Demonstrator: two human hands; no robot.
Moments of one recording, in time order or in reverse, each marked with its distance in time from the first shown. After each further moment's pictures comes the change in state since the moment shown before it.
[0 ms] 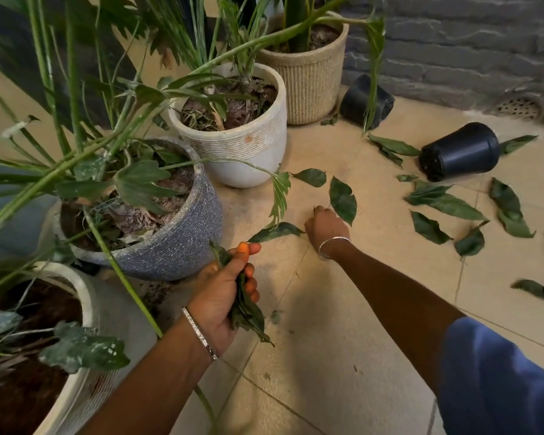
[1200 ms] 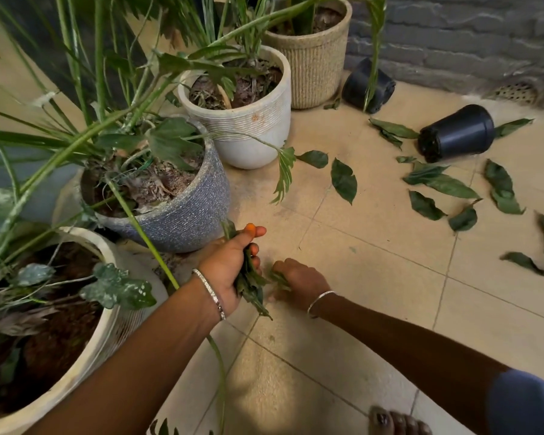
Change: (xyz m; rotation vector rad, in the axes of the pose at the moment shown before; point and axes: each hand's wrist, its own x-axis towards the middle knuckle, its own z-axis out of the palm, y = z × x) left_hand -0.020 0.002 -0.006 0.110 0.036 -0.111; right_hand -0.155 -0.024 0.034 0.045 -0.434 -0.448
